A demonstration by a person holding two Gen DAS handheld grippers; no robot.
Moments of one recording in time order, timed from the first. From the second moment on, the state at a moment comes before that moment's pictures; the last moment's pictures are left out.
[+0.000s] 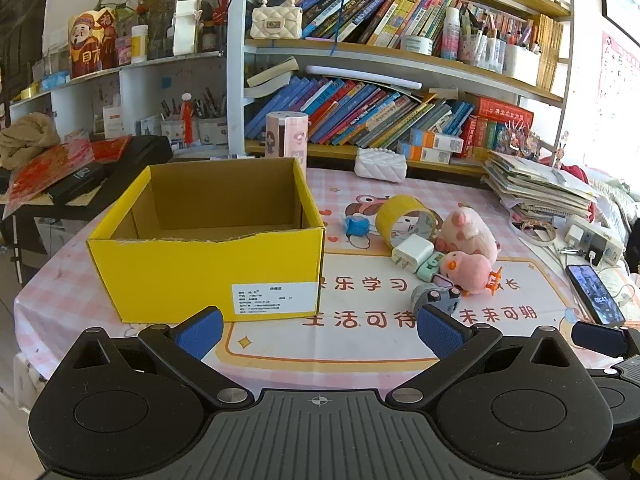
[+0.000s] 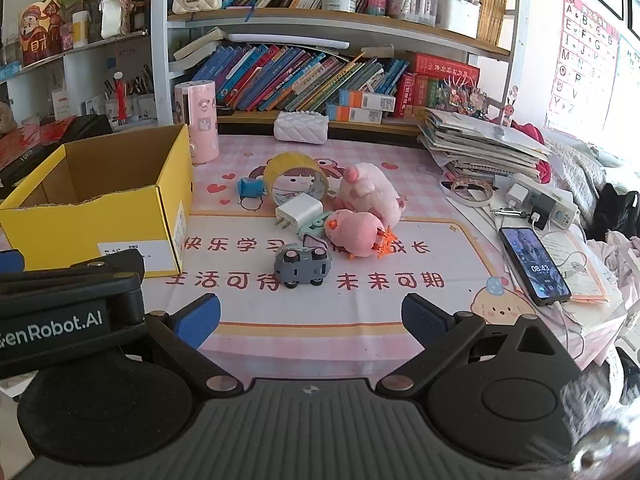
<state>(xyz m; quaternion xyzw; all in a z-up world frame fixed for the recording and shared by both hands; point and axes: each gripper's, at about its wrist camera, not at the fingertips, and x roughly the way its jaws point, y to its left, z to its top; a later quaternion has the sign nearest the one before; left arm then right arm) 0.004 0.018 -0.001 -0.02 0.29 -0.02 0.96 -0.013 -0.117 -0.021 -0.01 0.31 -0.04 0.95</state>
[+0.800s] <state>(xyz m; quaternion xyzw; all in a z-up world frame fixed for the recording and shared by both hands) 0.047 -0.010 -0.015 -0.04 0.29 0.04 0.95 0.061 -0.188 -0.035 0.01 0.35 -0.03 0.94</state>
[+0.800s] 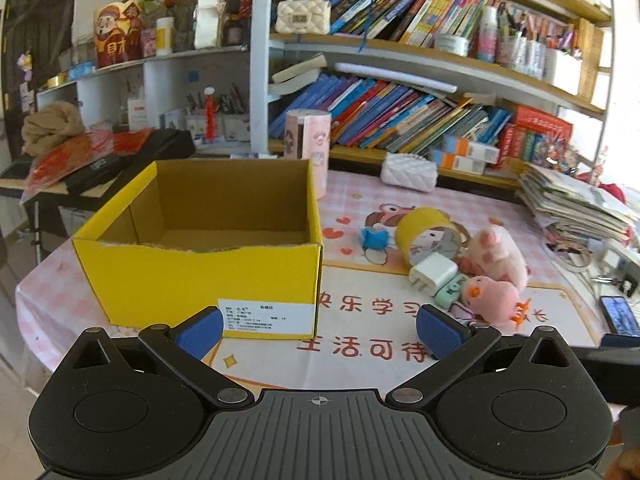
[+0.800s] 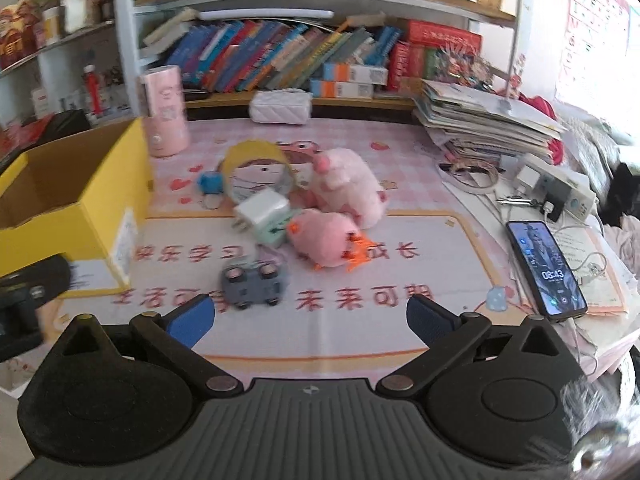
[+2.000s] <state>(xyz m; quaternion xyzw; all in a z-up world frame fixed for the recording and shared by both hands) 0.163 -0.115 -0.100 -0.05 0.42 0.00 0.90 0.181 -0.276 -0.064 0.01 0.38 0.11 0.92</state>
